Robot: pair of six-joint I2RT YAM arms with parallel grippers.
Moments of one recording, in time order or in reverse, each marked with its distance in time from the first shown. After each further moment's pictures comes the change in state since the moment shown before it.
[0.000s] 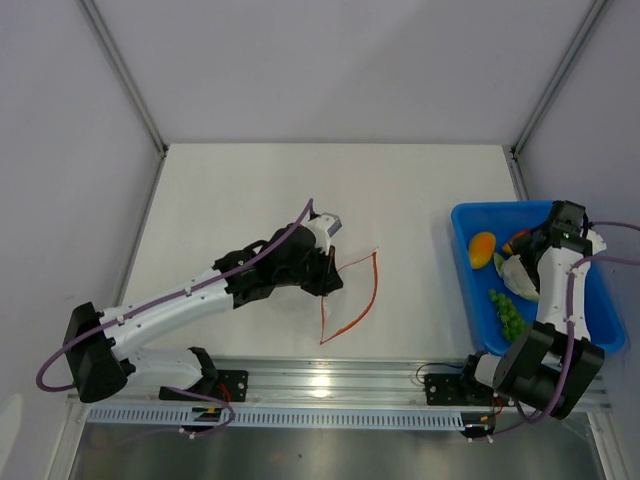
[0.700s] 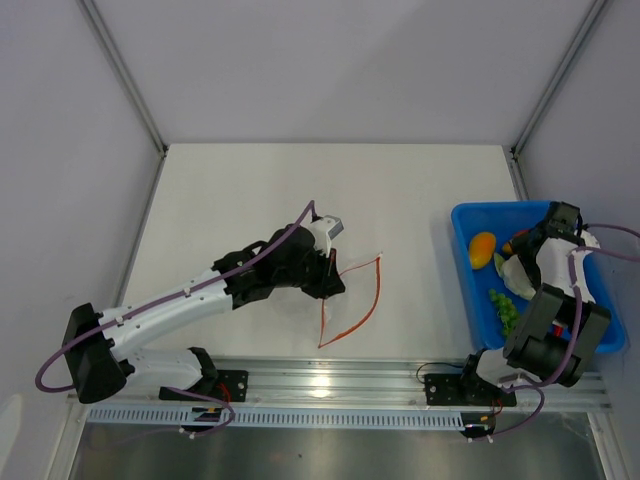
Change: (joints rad) left arm 0.000 -0.007 -0.008 0.005 0.068 -0.002; right arm -0.038 0.178 -0.045 0.210 -0.003 0.026
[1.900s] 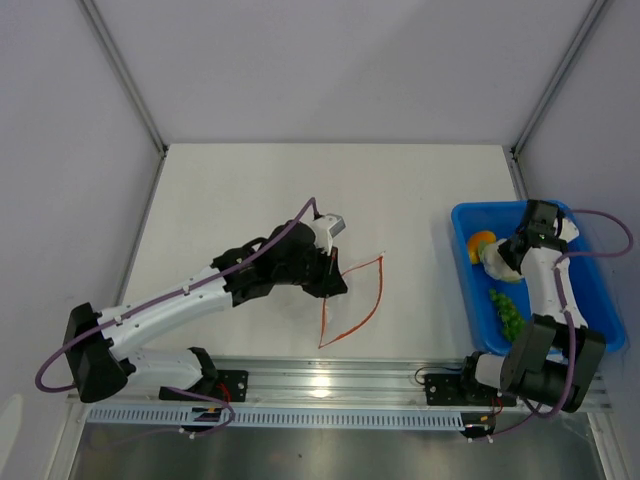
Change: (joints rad) left arm 0.002 0.005 0.029 -0.024 0.040 -0.016; right arm 0.140 -0.122 -0.072 0.036 -0.023 -0.043
